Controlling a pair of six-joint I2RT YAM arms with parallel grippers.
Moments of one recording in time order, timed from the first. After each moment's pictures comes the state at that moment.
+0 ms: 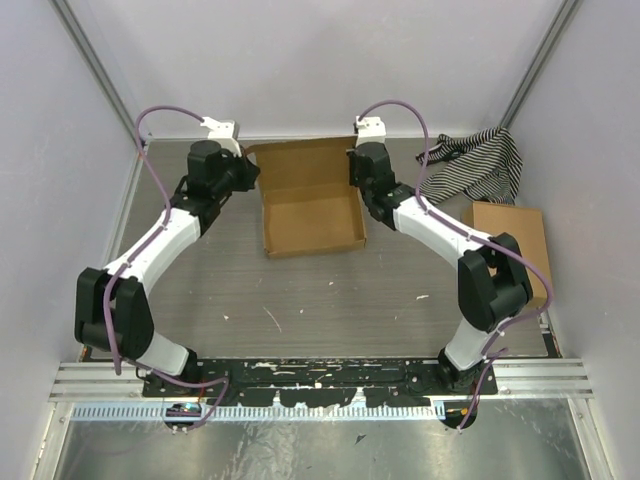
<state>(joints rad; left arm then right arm) -0.30 1.51 1.15 0.04 0.09 -0.27 0.52 1.71 1.31 0.09 0.39 0.13</state>
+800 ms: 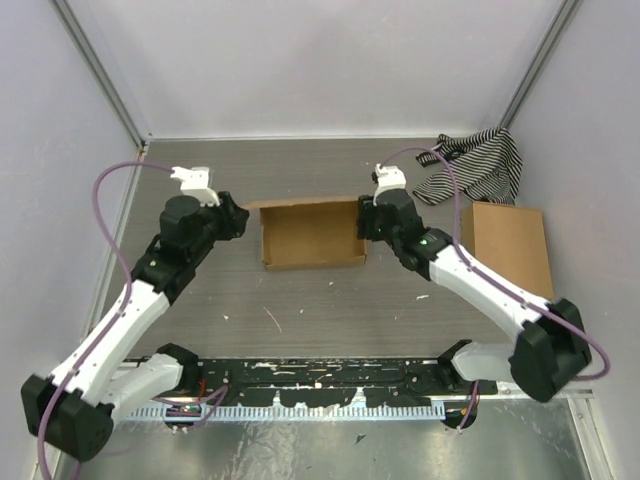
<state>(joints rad) -0.42 0.99 0.83 -0.15 -0.09 -0.34 0.59 1.30 0.93 -0.15 0.28 0.29</state>
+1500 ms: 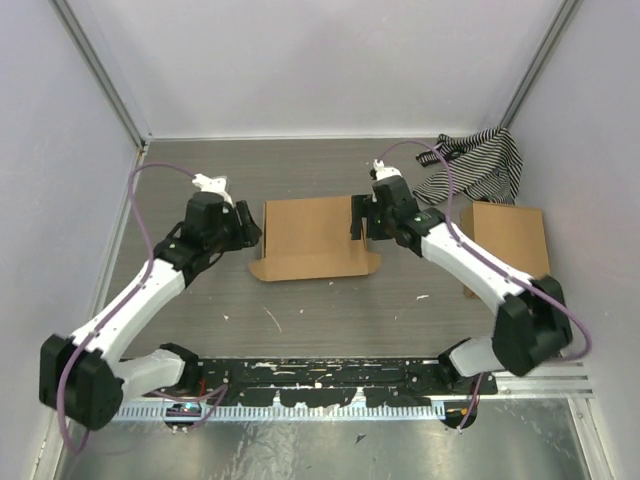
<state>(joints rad) -0.42 1.07 0.82 -0.32 -0.05 -0.48 0.53 1.34 1.05 -0.43 0.10 0.35</state>
